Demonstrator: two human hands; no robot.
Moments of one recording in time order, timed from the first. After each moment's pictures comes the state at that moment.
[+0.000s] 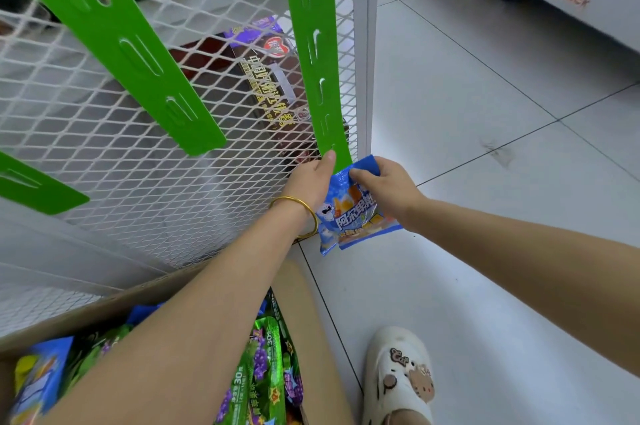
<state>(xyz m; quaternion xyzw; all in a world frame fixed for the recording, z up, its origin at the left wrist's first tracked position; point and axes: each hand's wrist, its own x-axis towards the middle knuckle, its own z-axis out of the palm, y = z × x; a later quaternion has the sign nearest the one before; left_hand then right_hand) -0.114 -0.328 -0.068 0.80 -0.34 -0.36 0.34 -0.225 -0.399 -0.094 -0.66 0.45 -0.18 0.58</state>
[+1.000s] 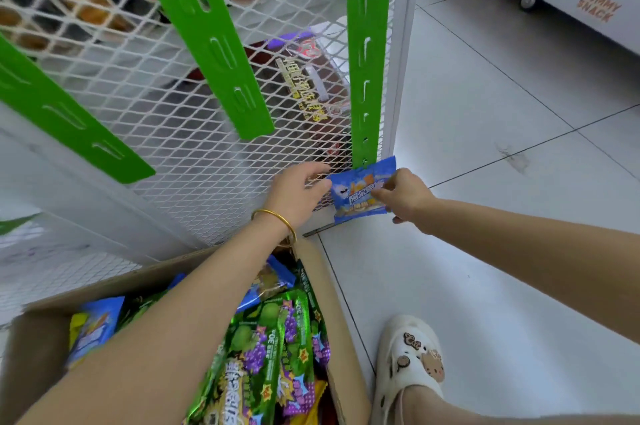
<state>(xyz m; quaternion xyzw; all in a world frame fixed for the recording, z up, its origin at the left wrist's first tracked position) -0.083 -0.260 -0.059 0.79 -0.44 -0.27 0.32 -0.223 -0.378 -0.091 -0.71 0.53 -0.02 0.46</state>
